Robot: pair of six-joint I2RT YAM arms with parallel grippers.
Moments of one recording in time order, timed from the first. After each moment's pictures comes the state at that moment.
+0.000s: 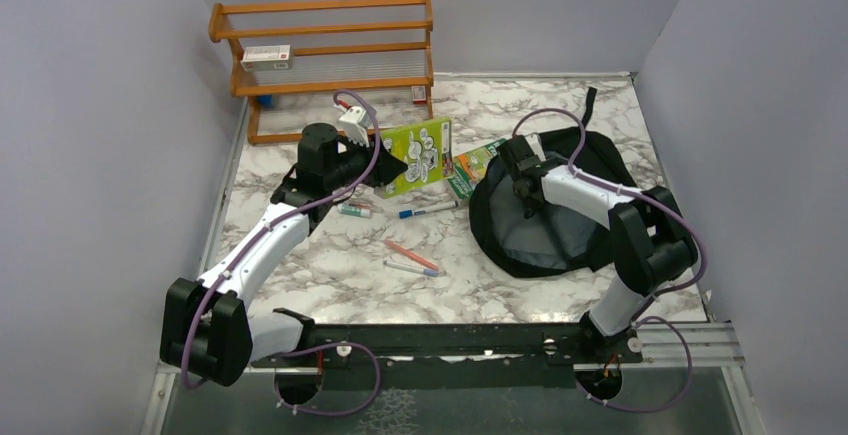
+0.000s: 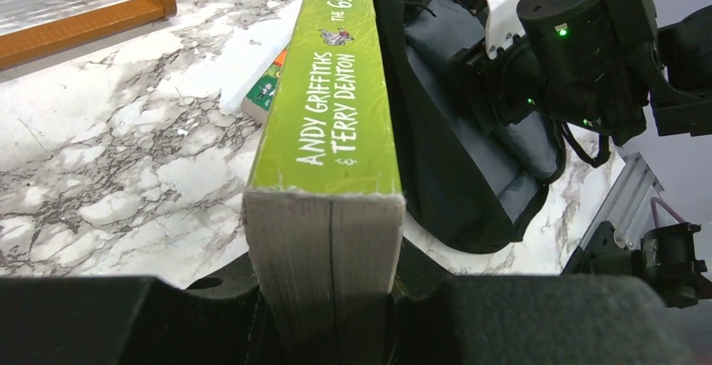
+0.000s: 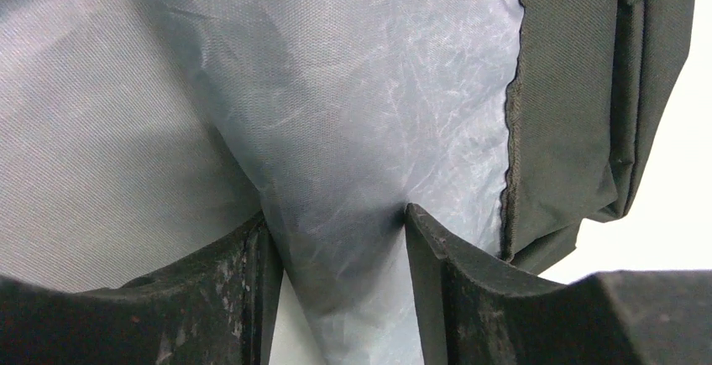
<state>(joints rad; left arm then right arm) -0.34 1.21 0.84 0.06 0.51 -0.35 0.46 1.69 1.03 -0.53 0.67 0.10</state>
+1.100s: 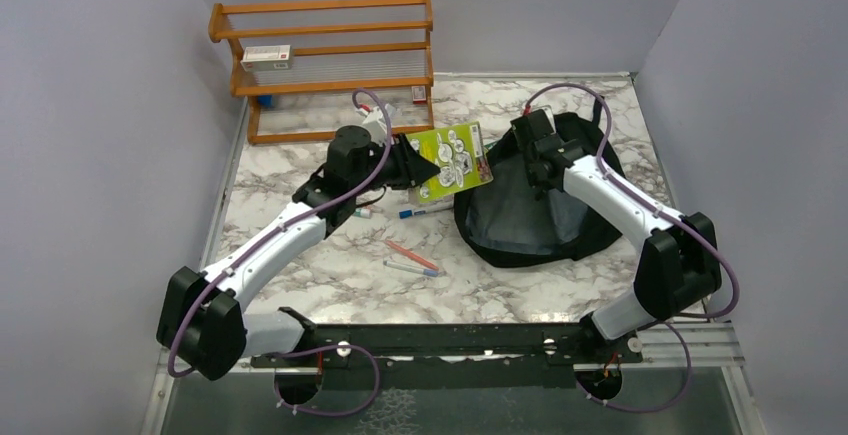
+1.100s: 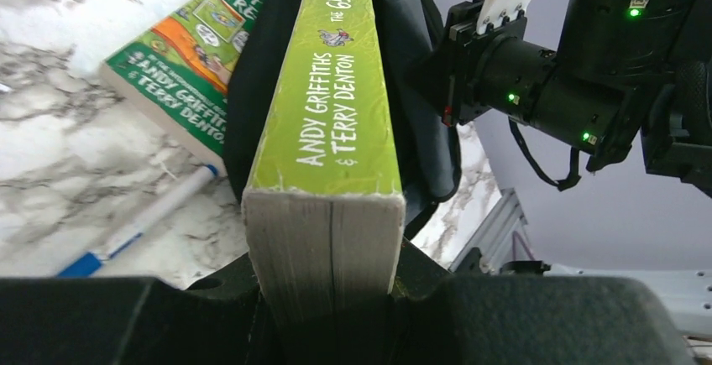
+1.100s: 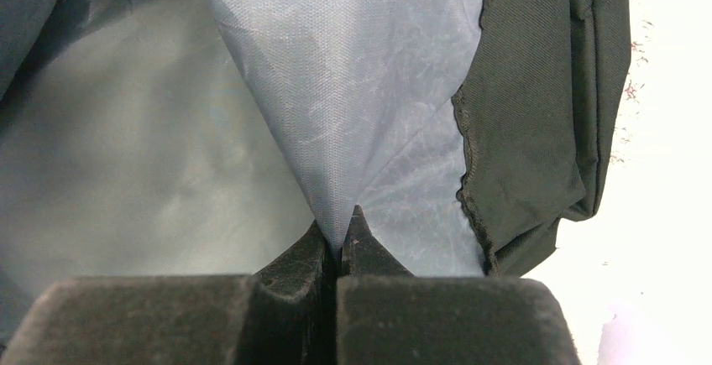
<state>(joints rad) -0.52 1.23 0.90 0.05 0.37 -0.69 0.45 1.53 1.18 -0.64 0.53 0.15</state>
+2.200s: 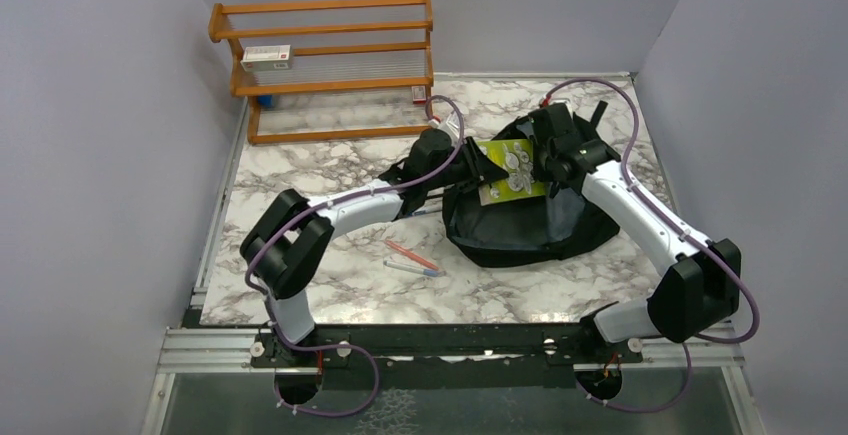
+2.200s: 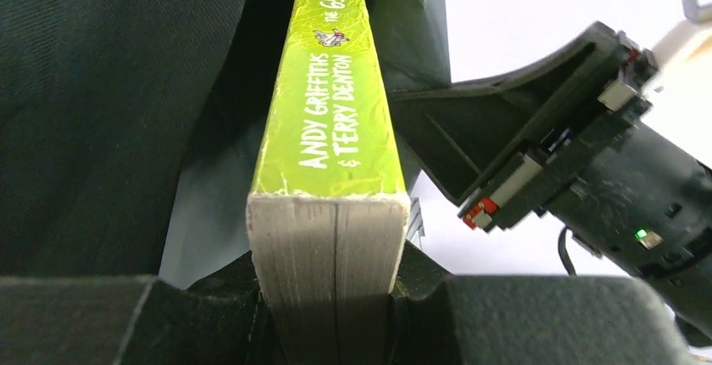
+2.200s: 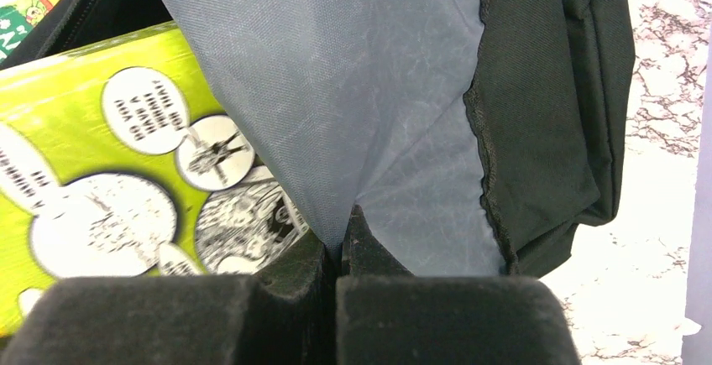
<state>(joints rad) -0.77 1.74 1.11 0.36 0.30 -1.09 0.42 1.41 1.21 -0.69 0.41 0.27</state>
